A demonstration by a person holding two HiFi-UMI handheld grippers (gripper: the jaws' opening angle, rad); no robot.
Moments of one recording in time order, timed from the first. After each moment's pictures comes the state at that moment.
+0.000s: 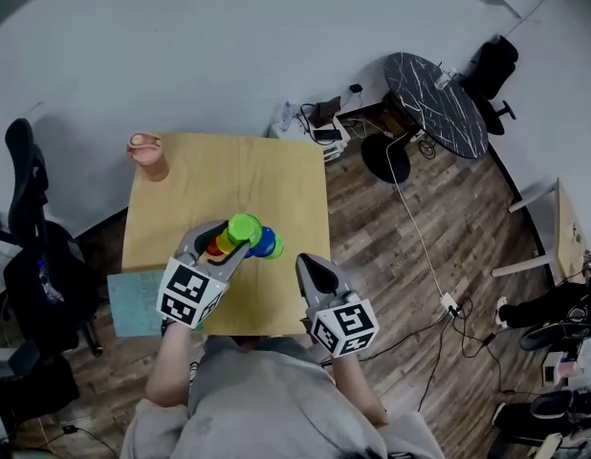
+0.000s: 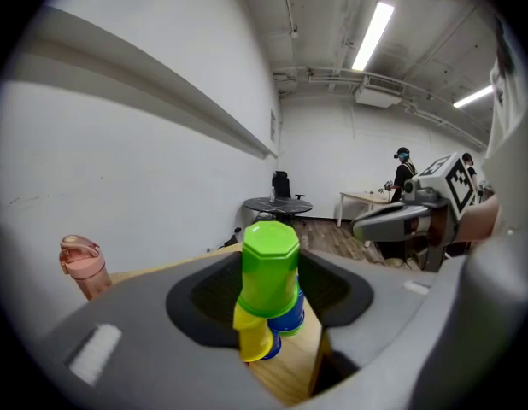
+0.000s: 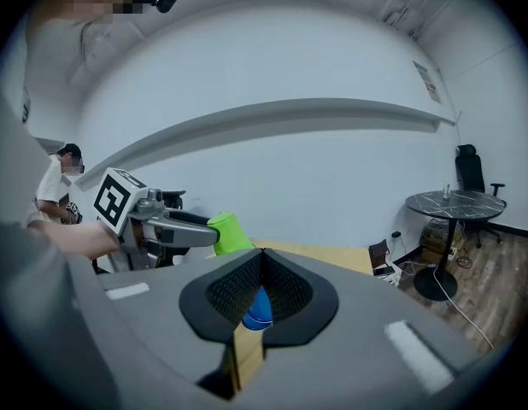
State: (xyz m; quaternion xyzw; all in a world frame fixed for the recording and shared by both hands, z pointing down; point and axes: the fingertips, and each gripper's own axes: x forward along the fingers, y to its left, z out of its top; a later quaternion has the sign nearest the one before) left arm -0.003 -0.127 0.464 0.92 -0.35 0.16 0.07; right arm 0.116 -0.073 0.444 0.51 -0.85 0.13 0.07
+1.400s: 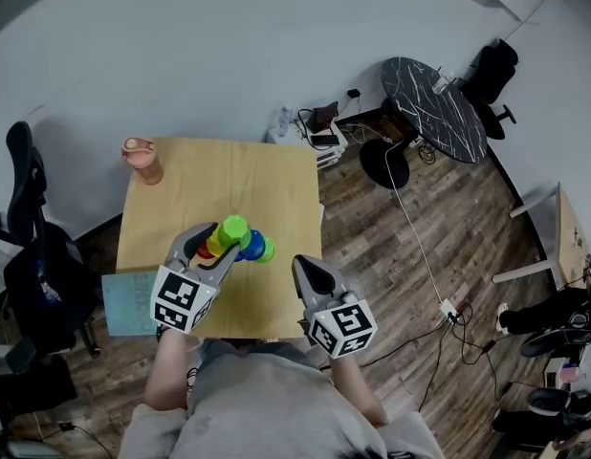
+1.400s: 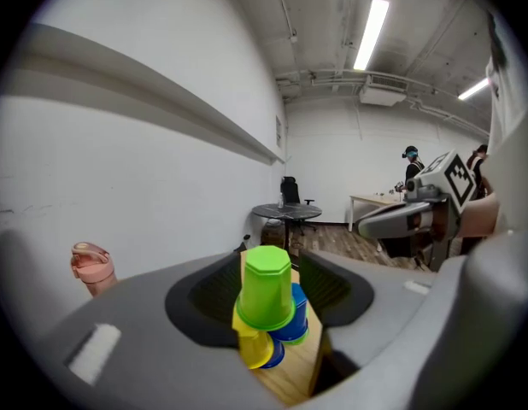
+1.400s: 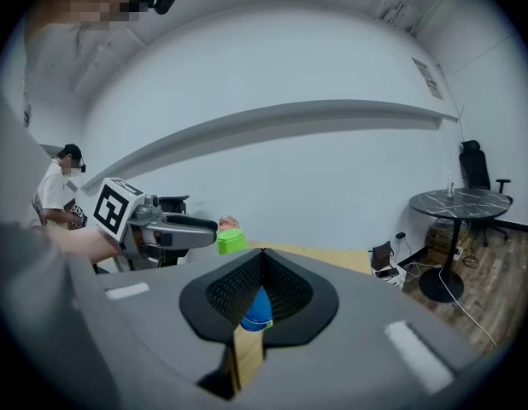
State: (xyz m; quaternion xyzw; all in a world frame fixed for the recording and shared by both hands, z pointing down) left arm 0.002 -0.126 0.454 0.91 -0.39 0.15 0.05; right arm 0.136 -0.075 0.438 0.49 -0.86 0.13 0.06
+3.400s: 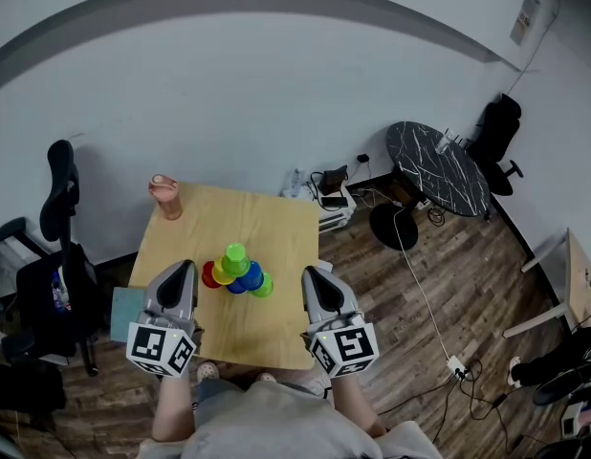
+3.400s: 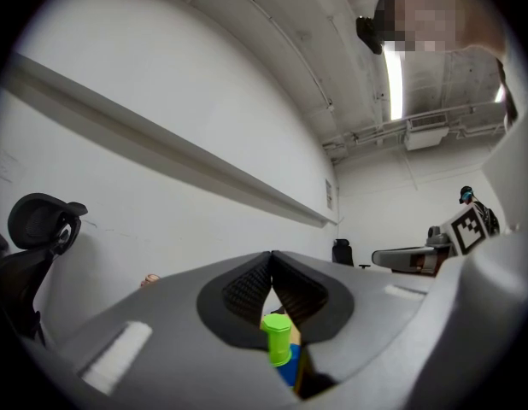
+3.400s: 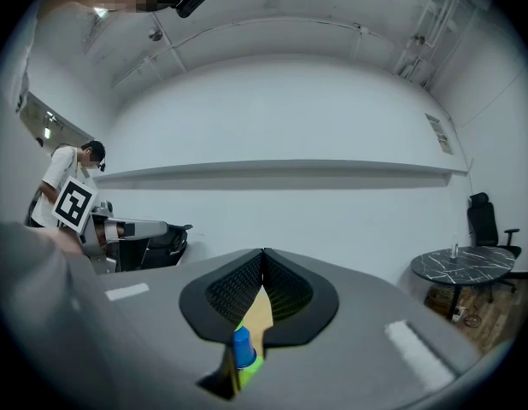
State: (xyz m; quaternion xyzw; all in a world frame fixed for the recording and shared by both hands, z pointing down) left arm -0.062 -0.050 0.332 0.82 -0.57 -0.08 0.00; right arm 0.160 -0.061 0.331 0.49 -0.87 -0.01 -0.02
